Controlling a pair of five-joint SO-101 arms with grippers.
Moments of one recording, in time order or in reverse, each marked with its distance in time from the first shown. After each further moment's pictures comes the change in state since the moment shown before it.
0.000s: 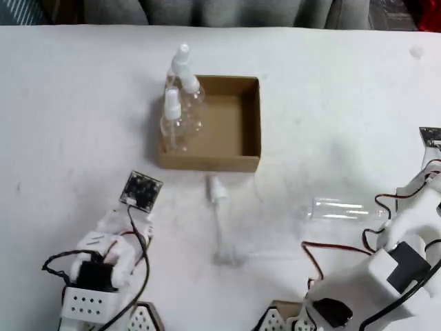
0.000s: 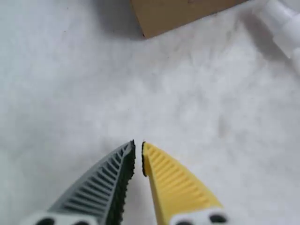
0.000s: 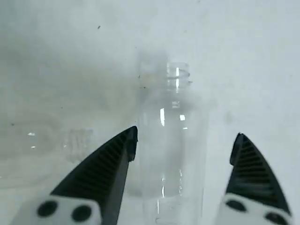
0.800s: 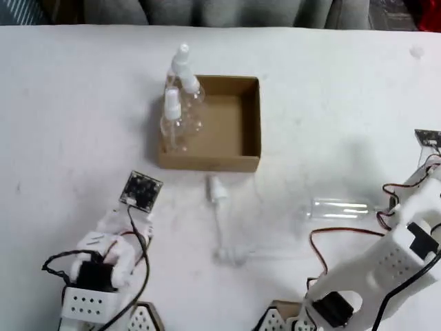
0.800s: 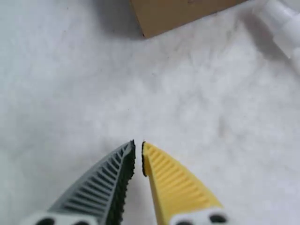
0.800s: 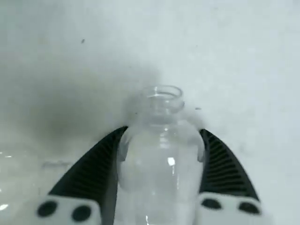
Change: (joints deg) left arm 0.0 0.0 0.0 0.0 0.0; right arm -0.8 17.6 -14.5 3.6 0.1
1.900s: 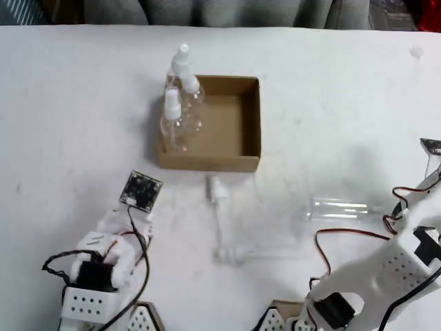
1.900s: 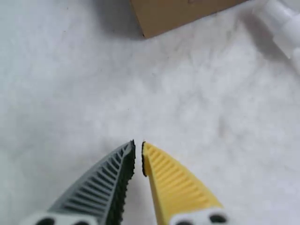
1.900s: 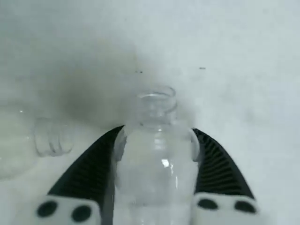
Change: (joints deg) left arm 0.0 0.0 0.0 0.0 0.0; right arm 3.7 -0.7 -2.1 8.7 3.8
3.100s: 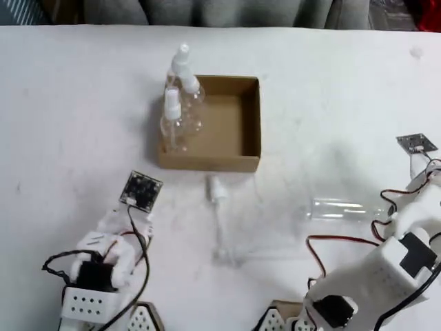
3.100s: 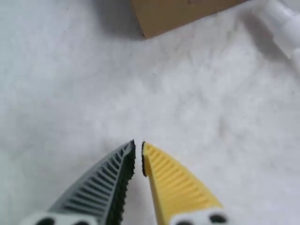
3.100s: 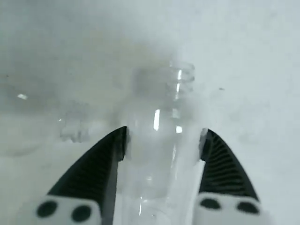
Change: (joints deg) left arm 0.0 0.0 0.0 0.0 0.0; right arm -2.6 -8.1 10.7 -6.6 12.7
